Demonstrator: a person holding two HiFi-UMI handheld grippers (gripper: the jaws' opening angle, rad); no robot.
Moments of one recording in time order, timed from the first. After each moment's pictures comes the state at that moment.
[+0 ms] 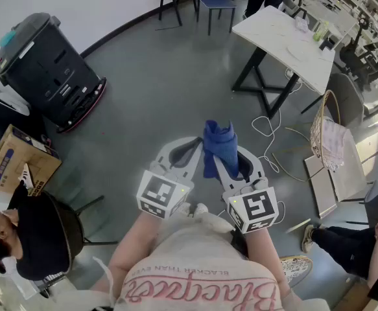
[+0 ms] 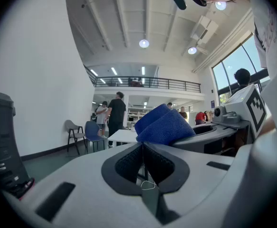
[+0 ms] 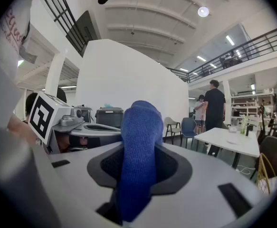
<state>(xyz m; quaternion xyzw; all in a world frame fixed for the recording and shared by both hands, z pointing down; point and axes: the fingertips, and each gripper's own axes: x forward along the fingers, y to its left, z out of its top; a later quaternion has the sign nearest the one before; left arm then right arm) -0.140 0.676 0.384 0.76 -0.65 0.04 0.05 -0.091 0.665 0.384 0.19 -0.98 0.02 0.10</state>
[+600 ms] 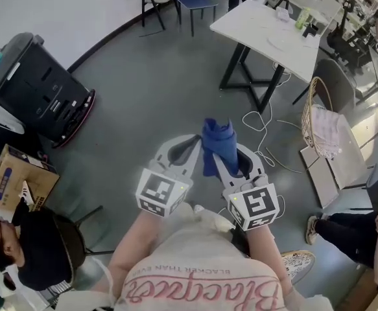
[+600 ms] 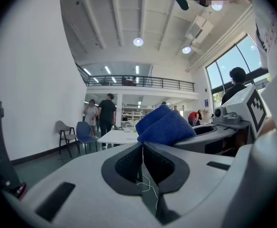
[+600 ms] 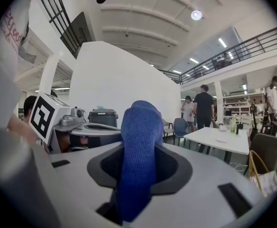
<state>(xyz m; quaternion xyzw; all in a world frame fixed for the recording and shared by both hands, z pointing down) -0.082 0.628 0.385 0.78 -0.62 0.05 0.04 -0.030 0.620 0.386 0.22 -0.97 0.03 0.09</state>
